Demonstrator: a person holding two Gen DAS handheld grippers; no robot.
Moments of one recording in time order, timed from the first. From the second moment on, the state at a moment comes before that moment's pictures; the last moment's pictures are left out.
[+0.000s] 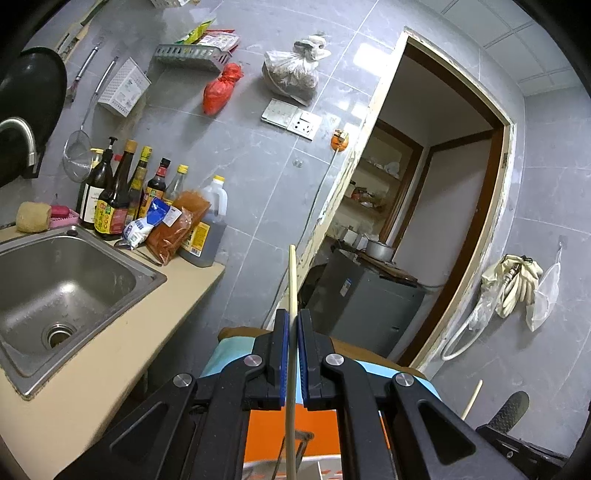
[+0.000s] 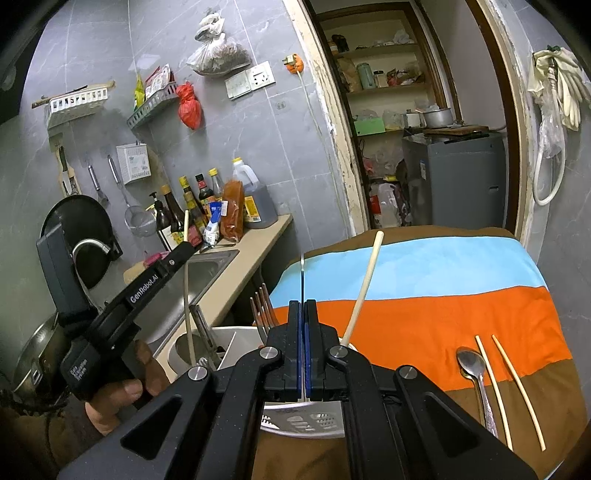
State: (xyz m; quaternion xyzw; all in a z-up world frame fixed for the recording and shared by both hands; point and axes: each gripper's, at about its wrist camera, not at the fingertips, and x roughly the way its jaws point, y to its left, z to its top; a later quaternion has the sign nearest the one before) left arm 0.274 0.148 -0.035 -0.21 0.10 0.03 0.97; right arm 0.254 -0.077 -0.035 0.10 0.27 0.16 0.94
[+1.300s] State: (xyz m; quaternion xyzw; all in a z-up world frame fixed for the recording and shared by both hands) left arm 0.204 0.107 0.020 -0.13 0.17 -0.02 0.98; right arm 0.201 -0.158 0.025 0.09 0.19 0.10 0.97
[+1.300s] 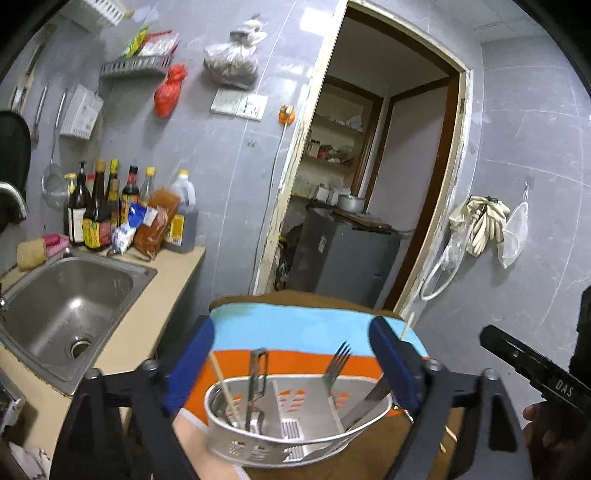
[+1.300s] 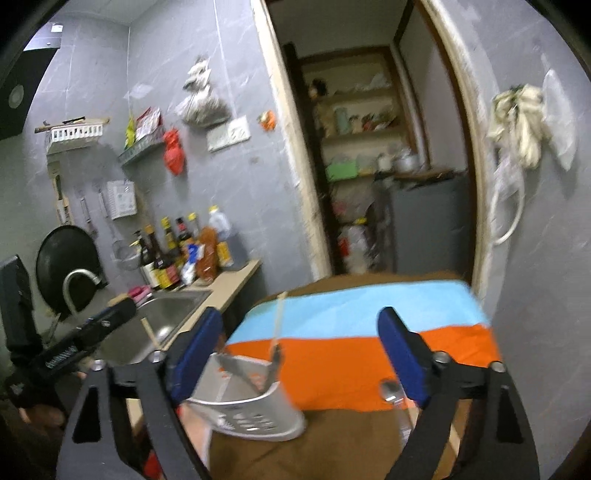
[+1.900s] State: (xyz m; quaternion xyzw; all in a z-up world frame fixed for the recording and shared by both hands) left arm 0.203 -0.019 0.027 -0.05 0.15 -0.02 0.99; right arm 0.200 -0.287 0.035 0.04 0.18 0.03 0.98
